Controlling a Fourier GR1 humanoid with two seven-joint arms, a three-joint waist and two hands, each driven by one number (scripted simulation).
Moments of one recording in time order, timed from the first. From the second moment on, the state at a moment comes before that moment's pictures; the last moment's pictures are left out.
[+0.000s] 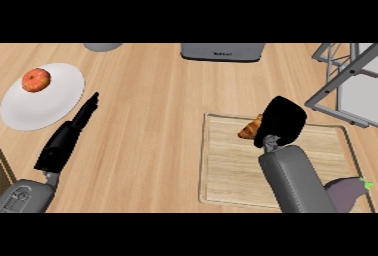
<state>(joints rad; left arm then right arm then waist) -0.17 0.50 -0.26 -1.35 0.07 0.09 -0.17 -0.44 -0.02 0.14 -1.30 1.36 0.11 1.00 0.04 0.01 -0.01</state>
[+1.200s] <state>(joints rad) -0.14 0.48 -0.22 -1.34 0.04 0.08 -0.17 -1.18 -0.25 -0.07 -0.94 1.32 -0.13 0.78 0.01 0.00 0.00</state>
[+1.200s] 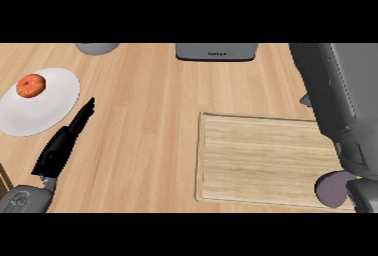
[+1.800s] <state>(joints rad) -0.14 0.48 -0.17 -1.34 0.03 0.04 -0.16 -1.37 -0.43 -0.14 -0.85 1.32 0.12 0.82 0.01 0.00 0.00</state>
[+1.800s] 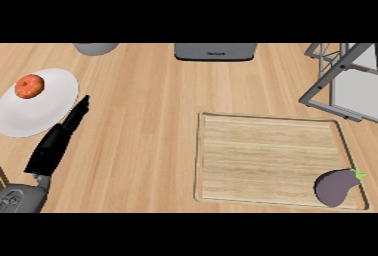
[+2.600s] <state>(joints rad) -0.15 0.43 -0.14 -1.32 -0.01 0.02 -0.17 -1.29 -0.62 -0.22 -0.70 1.28 0.15 0.65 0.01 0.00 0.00</state>
